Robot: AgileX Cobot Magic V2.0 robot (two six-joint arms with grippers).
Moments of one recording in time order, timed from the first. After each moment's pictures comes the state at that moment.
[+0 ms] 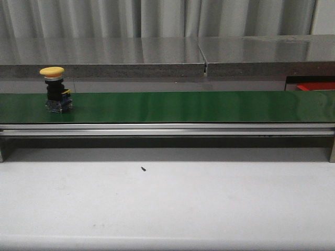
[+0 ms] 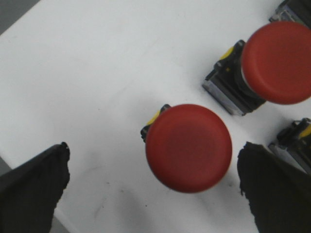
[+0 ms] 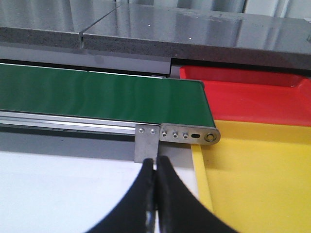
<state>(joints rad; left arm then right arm) 0.61 1.81 -1.11 0.01 0.48 -0.17 -0.04 -0.01 0.03 -0.03 0.17 0.00</state>
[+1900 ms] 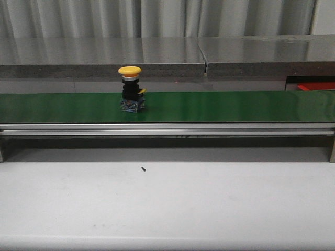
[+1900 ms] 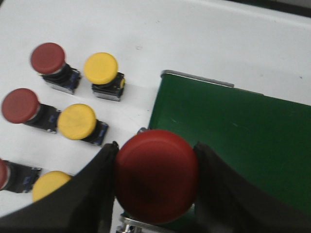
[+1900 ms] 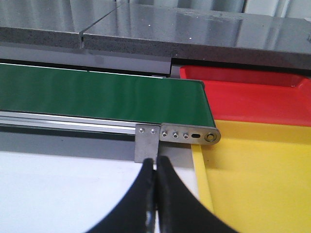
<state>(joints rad) 0.16 1.66 -1.38 -0.01 0.68 -0.04 -0.04 -0.01 0.03 -0.03 0.17 0.00</state>
